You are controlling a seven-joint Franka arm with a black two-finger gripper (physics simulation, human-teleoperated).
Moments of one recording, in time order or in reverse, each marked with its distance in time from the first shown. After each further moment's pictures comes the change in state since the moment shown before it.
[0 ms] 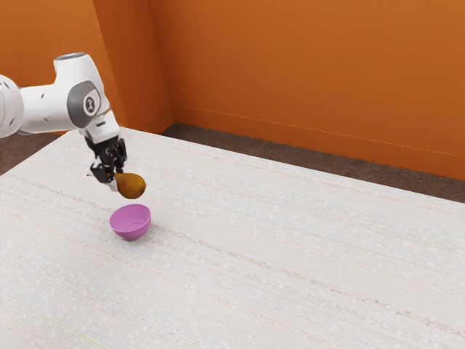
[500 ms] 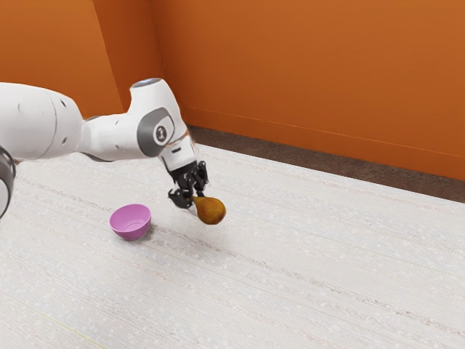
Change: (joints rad) arm -0.006 0.071 -0.314 0.006 -0.118 0.141 -0.017
